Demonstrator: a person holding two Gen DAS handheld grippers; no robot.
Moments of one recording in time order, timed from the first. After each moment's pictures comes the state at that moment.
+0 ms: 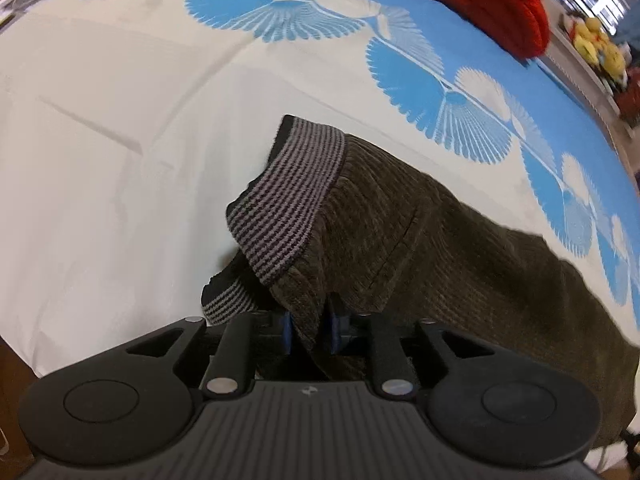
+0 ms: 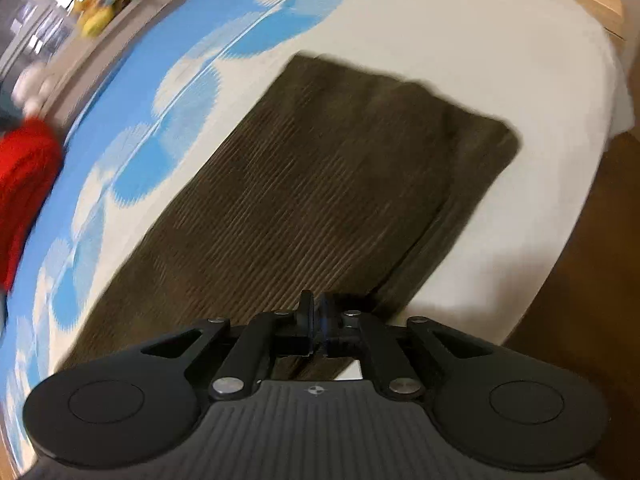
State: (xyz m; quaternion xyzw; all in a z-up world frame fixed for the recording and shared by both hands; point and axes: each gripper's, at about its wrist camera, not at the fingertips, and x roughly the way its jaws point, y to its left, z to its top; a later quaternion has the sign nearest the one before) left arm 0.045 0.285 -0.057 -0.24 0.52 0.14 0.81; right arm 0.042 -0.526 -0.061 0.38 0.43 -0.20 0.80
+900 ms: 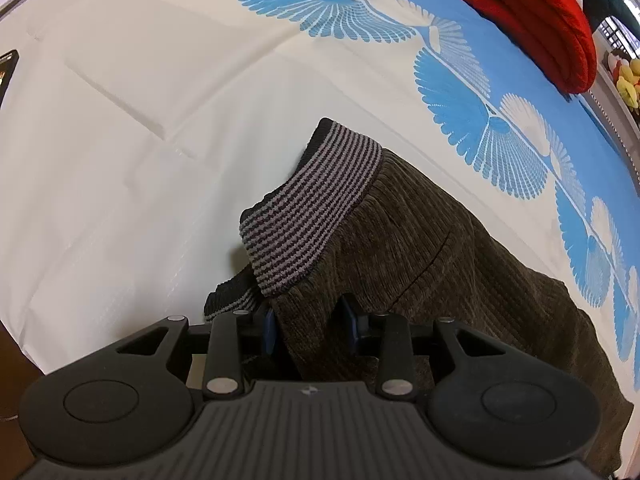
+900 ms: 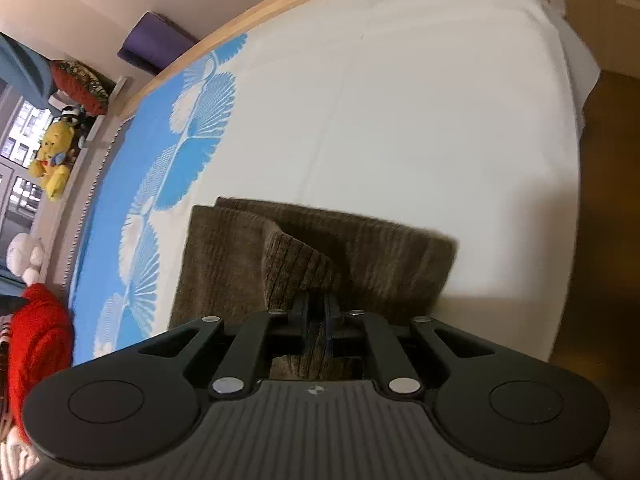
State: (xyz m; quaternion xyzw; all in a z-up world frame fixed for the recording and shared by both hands) left arm 0.060 0.291 -0.071 -0.27 0.53 0.19 0.78; right arm 0.044 -0.617 -0.096 0.50 0.31 -0.24 0.77
